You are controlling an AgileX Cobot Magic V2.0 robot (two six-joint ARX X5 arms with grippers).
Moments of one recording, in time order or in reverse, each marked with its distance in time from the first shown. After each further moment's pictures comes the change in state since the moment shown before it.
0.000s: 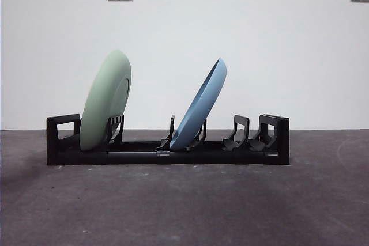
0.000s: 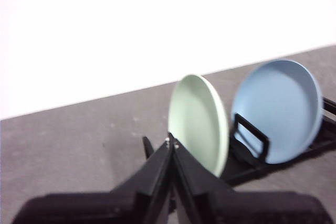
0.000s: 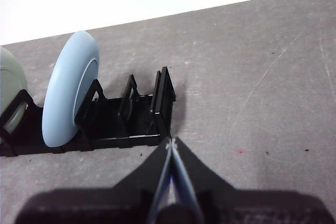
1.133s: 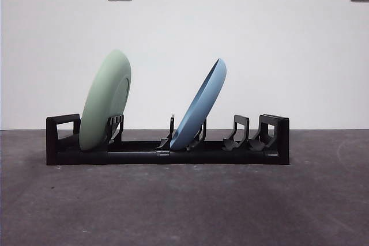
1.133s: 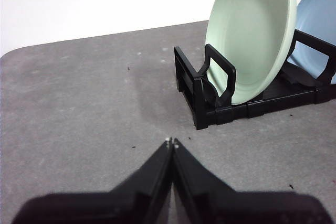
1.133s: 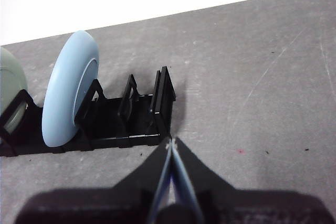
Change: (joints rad) left arm 0.285 -0.232 -0.462 0.130 0.158 0.018; right arm 0.000 0.000 0.000 -0.002 0.000 0.000
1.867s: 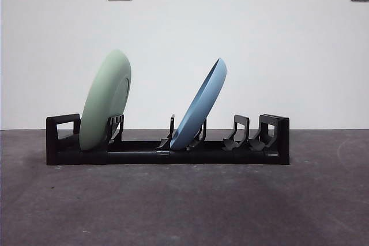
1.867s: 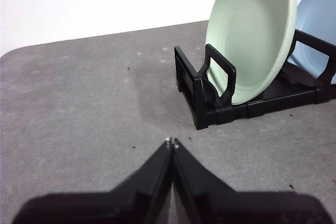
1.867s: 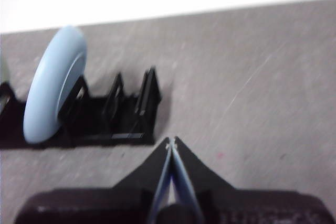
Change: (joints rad) left arm 0.000 0.000 0.000 0.000 0.000 0.000; right arm -0.008 -0.066 0.000 -0.034 0.045 -0.095
